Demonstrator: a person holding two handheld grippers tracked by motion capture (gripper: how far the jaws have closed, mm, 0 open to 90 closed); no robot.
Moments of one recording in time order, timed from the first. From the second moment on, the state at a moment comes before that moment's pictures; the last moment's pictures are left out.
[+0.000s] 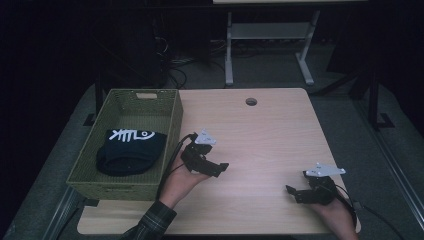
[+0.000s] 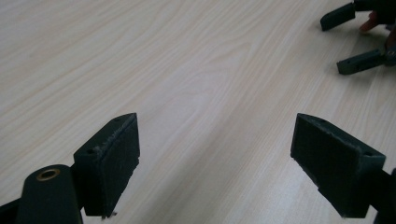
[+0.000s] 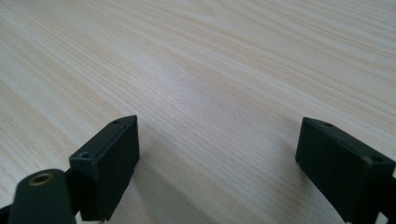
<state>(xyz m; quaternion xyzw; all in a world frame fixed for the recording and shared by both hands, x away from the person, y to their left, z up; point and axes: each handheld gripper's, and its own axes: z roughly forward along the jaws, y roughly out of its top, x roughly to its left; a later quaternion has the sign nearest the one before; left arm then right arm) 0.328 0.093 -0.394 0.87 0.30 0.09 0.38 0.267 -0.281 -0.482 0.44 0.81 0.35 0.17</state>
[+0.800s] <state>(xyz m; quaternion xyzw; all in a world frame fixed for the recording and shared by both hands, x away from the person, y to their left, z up) 0.320 0.079 -0.455 0.89 0.26 0.06 0.37 0.267 -0.281 -0.482 0.44 0.81 0.35 0.17</state>
